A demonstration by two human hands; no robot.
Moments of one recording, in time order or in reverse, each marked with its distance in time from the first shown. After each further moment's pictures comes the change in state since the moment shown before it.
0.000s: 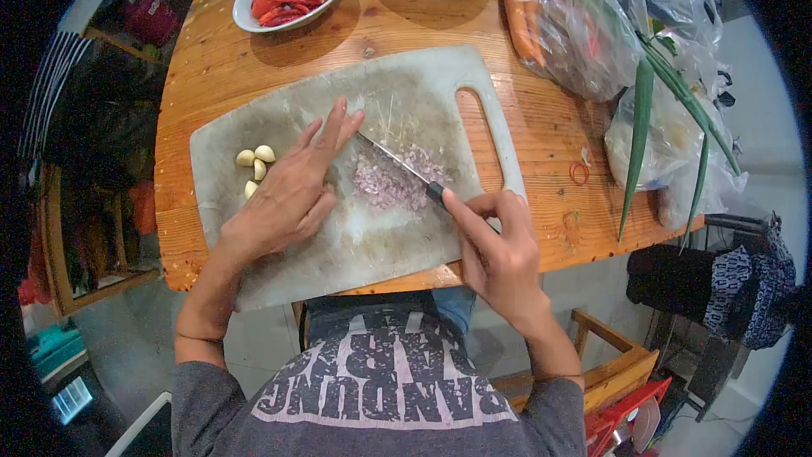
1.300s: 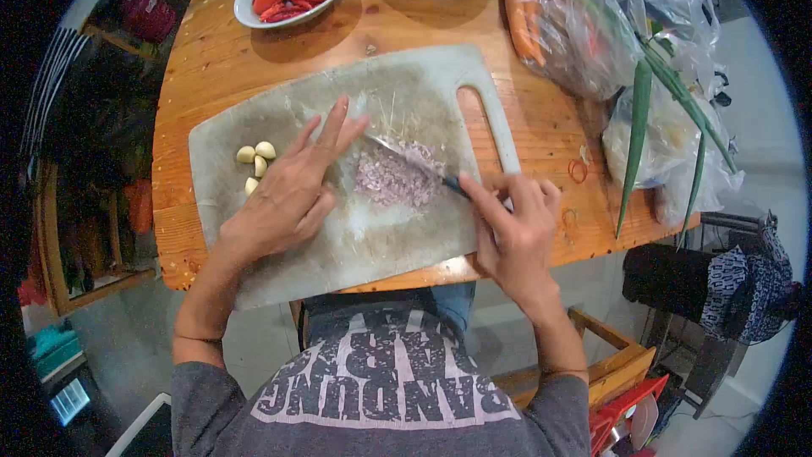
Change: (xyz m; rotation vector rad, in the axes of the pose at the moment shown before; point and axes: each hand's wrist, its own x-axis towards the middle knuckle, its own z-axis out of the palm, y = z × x) left_hand -0.003 0.005 -0.003 -0.006 0.009 0.016; right_hand 0.006 0.002 -0.012 -0.296 0.031 -0.074
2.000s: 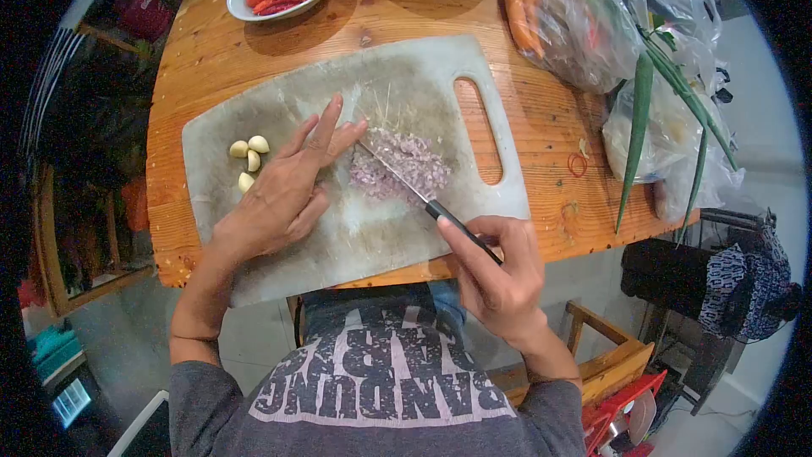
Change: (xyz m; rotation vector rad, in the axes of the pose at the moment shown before) left_hand -0.003 0.003 -0.004 -0.006 -0.093 -0.016; right_hand -0.024 -0.021 0.000 0.260 -0.015 0.081
